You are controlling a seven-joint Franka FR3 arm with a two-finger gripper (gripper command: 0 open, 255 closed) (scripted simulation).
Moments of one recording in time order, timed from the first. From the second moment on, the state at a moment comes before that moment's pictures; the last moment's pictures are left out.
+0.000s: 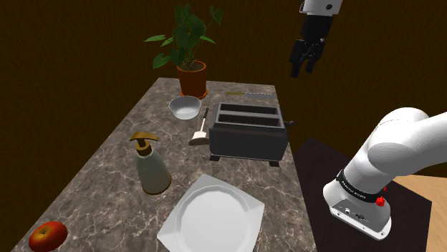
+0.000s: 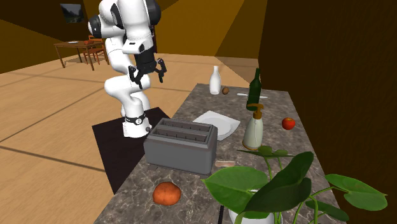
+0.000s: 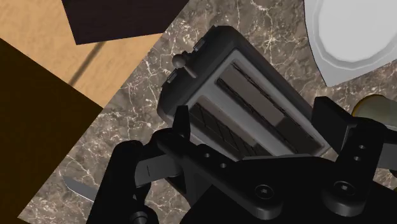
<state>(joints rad) -0.01 -0.74 -0.01 -2.36 0.12 1.54 0.04</state>
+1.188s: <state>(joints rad) 0.11 -0.20 0.06 -2.25 0.06 1.94 -0.24</state>
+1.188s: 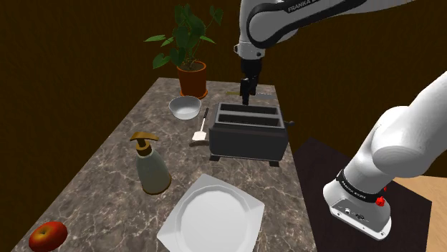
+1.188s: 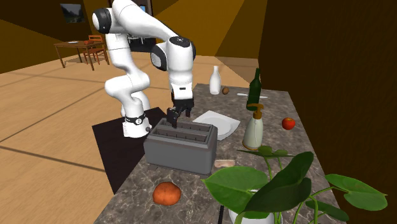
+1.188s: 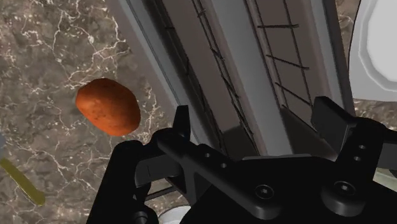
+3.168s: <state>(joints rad) 0.29 0.44 0.15 -1.98 -0.13 2.42 -0.23</state>
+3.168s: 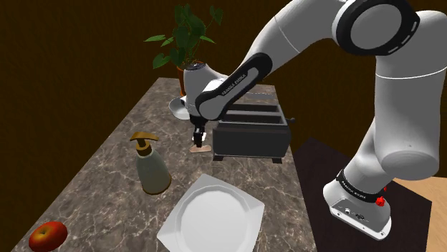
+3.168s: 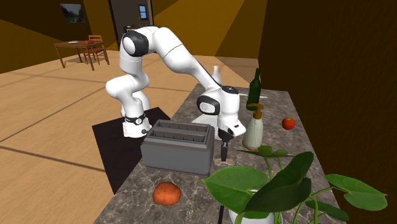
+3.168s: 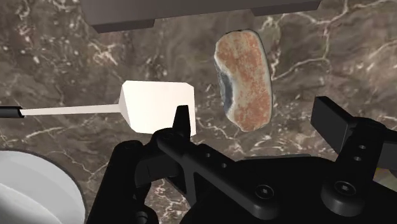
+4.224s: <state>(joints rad) 0.31 0.56 0.14 -1.96 -0.15 2.52 -0.20</state>
